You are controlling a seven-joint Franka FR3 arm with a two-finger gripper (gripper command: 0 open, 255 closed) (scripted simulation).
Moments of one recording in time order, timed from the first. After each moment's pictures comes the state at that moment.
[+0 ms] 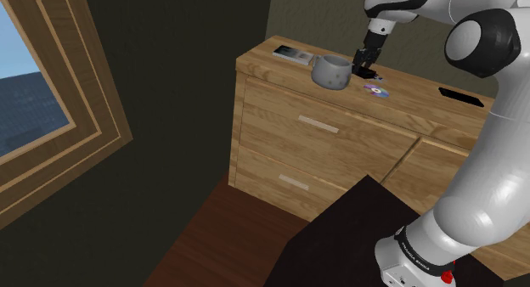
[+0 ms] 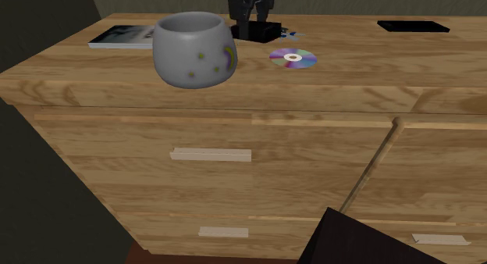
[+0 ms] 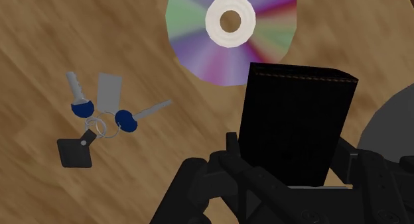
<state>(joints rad) -0.27 0.36 -0.42 -1.46 0.14 1.78 -0.58</state>
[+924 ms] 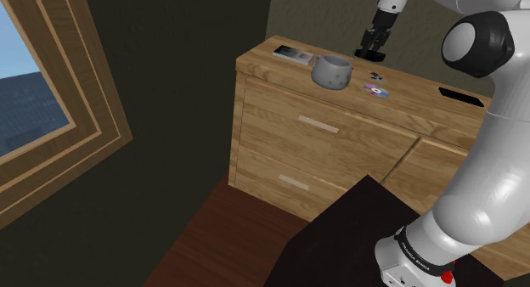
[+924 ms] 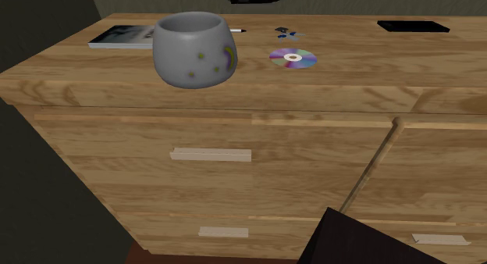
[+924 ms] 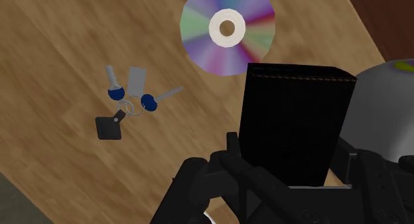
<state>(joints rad) -0.29 0.38 -0.42 -1.24 0.15 1.58 -0.58</state>
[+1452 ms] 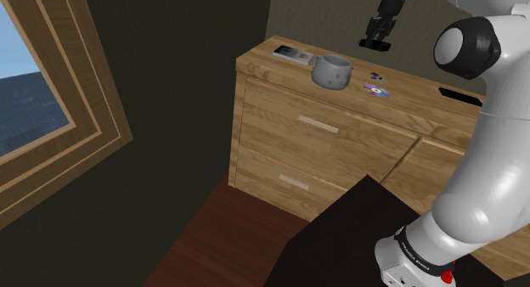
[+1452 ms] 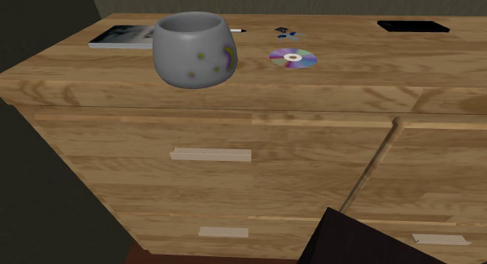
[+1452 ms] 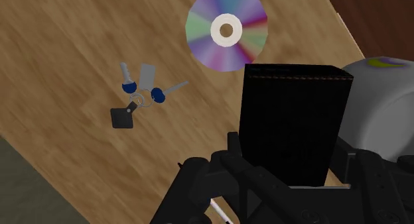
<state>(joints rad) -0.32 0.44 -0.42 -1.04 0.17 1.44 -0.58</state>
